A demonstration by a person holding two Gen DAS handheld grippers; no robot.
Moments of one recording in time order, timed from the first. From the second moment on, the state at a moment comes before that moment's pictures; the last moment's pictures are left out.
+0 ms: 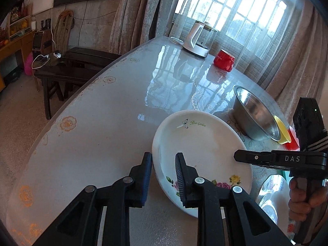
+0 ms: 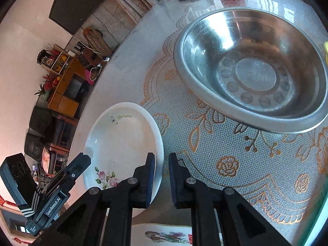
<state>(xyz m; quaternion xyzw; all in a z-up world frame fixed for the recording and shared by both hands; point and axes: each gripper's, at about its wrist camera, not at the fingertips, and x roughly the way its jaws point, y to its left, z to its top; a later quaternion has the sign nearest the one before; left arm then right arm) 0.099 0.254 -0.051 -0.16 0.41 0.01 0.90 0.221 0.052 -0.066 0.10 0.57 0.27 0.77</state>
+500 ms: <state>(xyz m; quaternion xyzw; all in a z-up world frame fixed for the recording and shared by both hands) 0.095 0.243 -0.026 -0.16 0.38 0.01 0.91 0.215 0.049 -0.043 0.09 0.53 0.30 0.79</state>
